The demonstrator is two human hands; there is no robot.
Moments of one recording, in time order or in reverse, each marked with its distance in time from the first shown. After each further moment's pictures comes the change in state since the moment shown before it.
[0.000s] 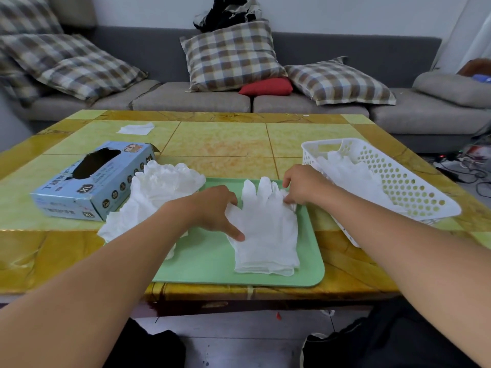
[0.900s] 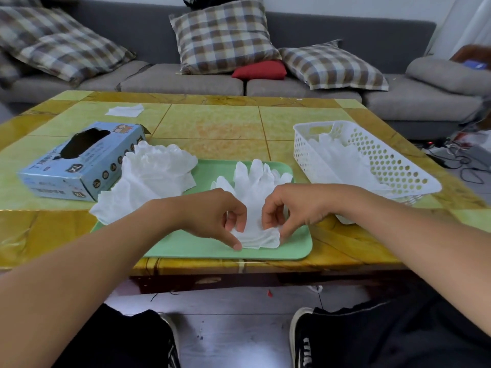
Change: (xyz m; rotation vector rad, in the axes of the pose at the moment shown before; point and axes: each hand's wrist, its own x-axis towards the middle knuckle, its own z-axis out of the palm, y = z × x) left_hand -0.045 0.024 0.015 -0.188 -0.091 0.355; right_hand -0.078 0.000 -0.005 0.169 -0.556 -0.567
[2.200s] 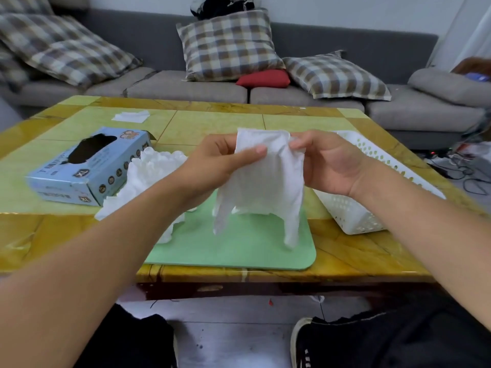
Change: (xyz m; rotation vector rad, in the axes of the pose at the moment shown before) left_hand -0.006 0.046 -0.042 -0.967 0.603 0.104; right_hand -0.022 -0.016 -0.051 1.252 0.279 -0.187
